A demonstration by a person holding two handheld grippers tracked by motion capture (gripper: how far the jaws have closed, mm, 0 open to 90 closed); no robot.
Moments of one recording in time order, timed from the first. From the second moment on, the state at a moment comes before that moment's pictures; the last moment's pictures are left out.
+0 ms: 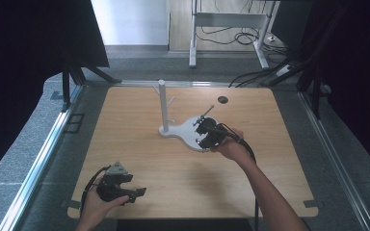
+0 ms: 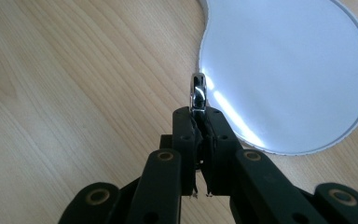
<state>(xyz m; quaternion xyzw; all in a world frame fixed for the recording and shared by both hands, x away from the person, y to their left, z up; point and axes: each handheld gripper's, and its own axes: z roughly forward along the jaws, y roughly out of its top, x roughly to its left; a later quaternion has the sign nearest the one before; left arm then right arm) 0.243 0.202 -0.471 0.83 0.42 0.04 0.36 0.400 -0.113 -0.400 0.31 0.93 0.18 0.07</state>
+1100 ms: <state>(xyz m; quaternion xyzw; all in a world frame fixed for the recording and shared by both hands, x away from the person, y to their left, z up) 0.240 0.203 -0.466 0.83 0.42 0.05 0.37 0.426 -0.094 -0.392 0.32 0.92 0.19 0.08</state>
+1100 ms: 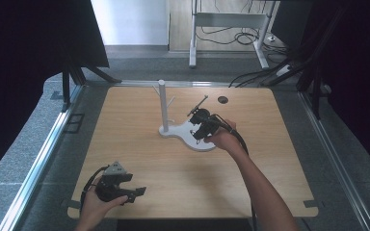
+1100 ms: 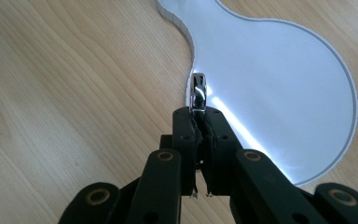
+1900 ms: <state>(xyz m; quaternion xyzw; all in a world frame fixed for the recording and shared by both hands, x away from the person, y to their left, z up) 0.240 0.203 -0.464 0.83 0.42 0.05 0.37 0.445 -0.083 -0.381 0.33 0.92 0.19 0.08</state>
